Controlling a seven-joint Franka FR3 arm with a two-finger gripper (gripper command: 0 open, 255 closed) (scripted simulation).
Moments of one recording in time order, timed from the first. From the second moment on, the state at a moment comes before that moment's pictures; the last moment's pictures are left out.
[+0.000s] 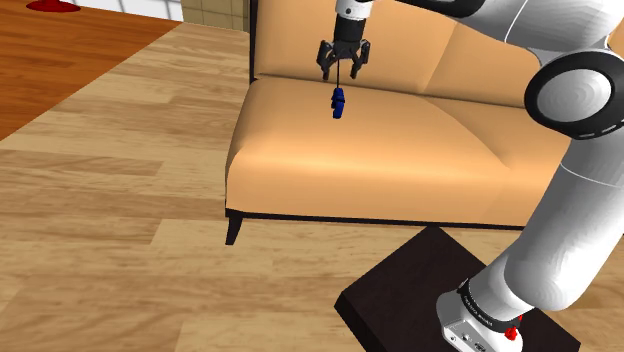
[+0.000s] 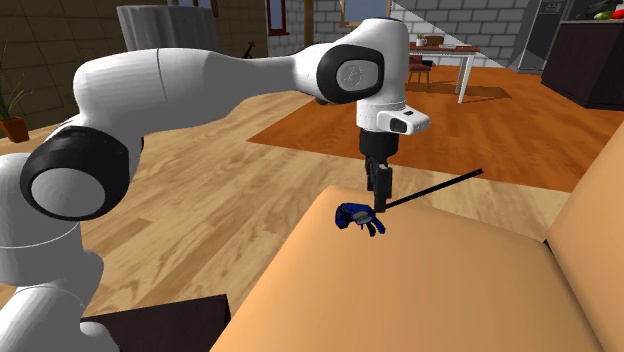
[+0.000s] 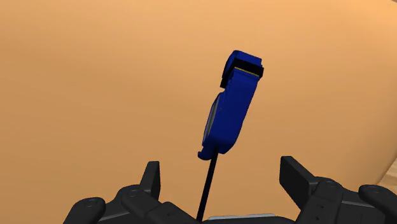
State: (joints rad) arm -0.01 0.28 0.15 -1.25 -0.12 1.56 0.36
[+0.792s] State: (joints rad) arm -0.01 0.26 0.15 -1.36 -0.12 1.64 0.37
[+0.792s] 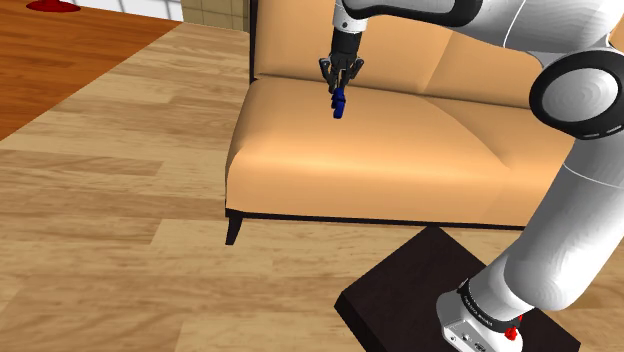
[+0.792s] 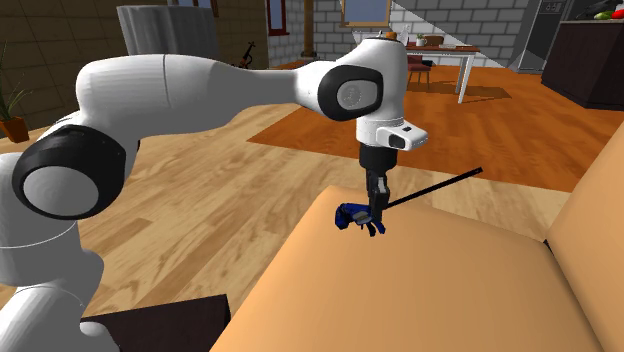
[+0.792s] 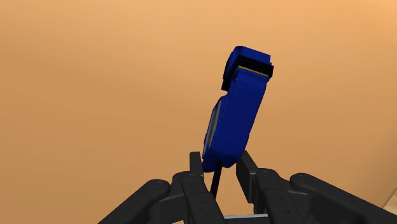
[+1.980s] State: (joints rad) arm 0.01 0.35 0.15 -1.05 -0.13 1.42 0.36
